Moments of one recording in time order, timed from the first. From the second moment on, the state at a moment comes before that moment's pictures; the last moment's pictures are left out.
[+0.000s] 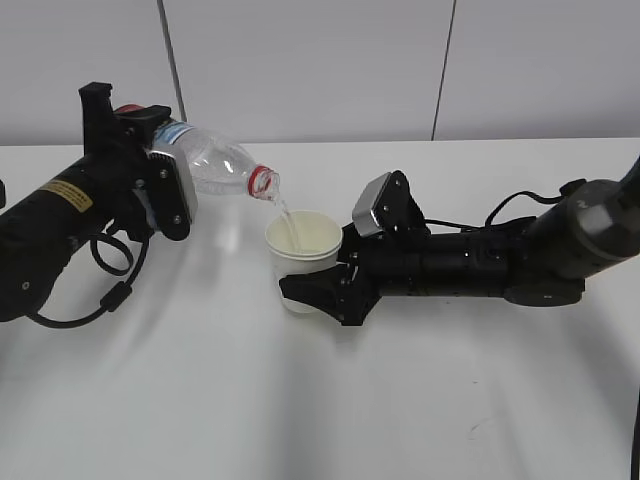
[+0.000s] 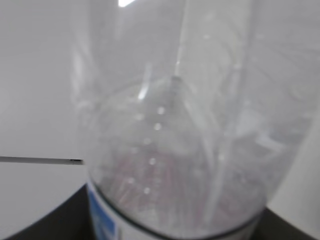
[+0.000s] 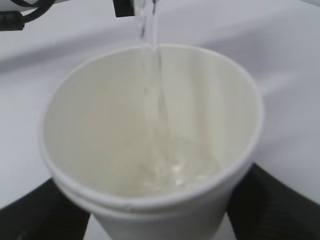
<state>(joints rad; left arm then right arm) -0.29 1.95 -0.78 0.08 -1.09 1.47 0.26 2.21 -1.07 -1.09 -0.98 0.52</state>
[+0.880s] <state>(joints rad) -0.29 1.95 -0.79 0.08 -1.09 1.47 0.26 2.21 -1.07 -1.09 -0.97 0.52</state>
